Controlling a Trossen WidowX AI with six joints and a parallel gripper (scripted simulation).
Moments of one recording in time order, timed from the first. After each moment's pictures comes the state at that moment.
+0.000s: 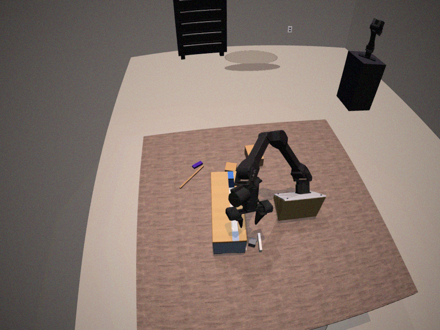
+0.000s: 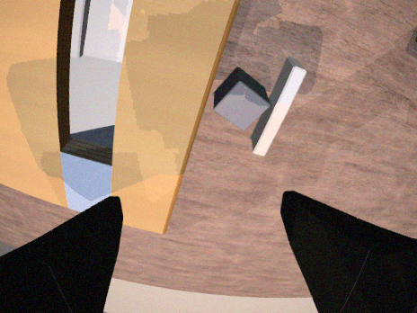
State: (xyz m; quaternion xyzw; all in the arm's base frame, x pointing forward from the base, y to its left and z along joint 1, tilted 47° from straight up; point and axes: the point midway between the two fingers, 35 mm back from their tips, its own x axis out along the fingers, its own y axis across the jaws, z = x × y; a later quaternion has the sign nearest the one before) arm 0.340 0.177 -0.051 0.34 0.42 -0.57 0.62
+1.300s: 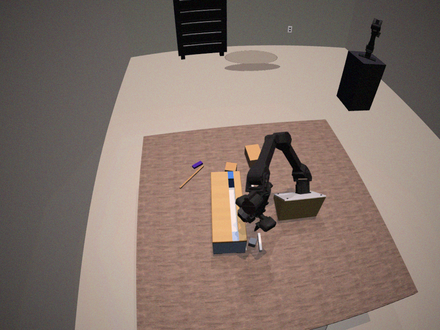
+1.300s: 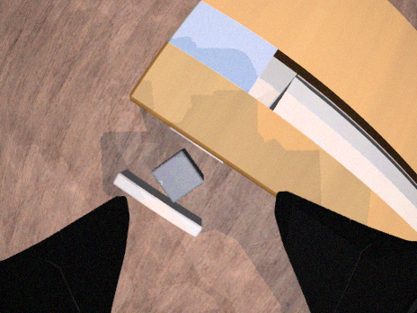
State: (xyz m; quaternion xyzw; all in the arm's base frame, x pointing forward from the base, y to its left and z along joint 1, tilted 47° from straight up) arm 0.328 0.190 -0.055 -0.39 0.66 -0.04 0.64
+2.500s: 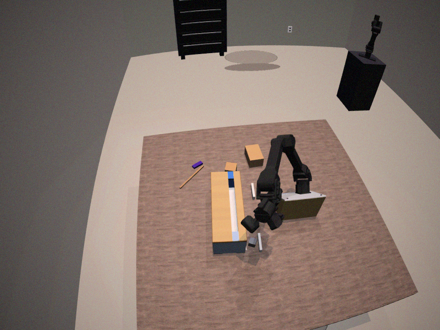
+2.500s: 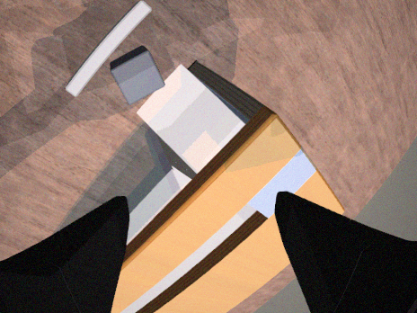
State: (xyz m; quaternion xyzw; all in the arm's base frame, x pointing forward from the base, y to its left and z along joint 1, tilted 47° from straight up) arm 0.319 0.203 -0.058 -0.80 0.45 0.40 0.06
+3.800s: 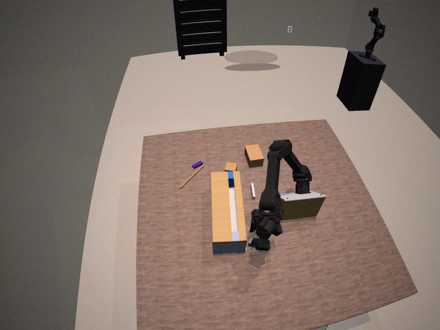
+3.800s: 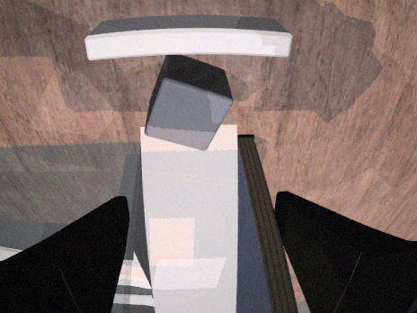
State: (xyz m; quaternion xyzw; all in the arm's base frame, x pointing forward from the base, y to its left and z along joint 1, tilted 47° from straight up) arm 0.309 0.150 -0.131 -0.77 0.27 0.51 -0.28
